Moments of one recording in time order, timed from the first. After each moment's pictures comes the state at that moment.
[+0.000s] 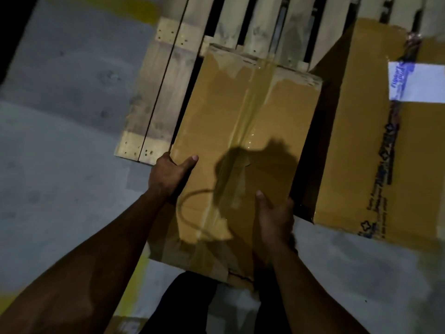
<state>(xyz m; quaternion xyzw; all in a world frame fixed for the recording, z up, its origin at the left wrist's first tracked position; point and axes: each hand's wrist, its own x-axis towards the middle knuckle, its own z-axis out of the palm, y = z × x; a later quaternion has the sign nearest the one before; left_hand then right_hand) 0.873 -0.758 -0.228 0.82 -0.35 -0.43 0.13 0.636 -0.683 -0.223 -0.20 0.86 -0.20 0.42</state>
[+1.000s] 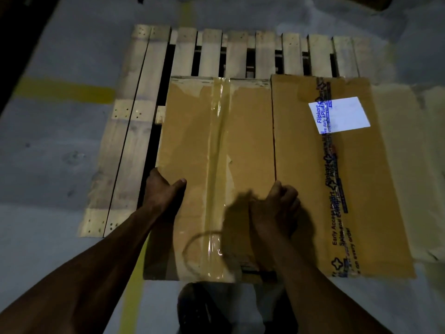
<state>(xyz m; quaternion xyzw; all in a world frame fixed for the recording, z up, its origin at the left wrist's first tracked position) 0.780 -0.877 -0.218 0.78 -0.42 -0.42 0.19 0.549 -0.798 -0.207 -0.41 0.88 -0.05 0.22</state>
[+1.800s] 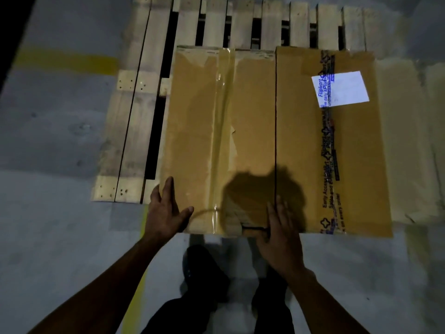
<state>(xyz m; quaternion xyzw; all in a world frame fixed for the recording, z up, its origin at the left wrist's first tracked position) 0.802 -0.735 -0.207 0.73 -0.55 -0.40 0.04 0.525 -0.649 -0.218 -0.60 0.75 -0.02 0.27</state>
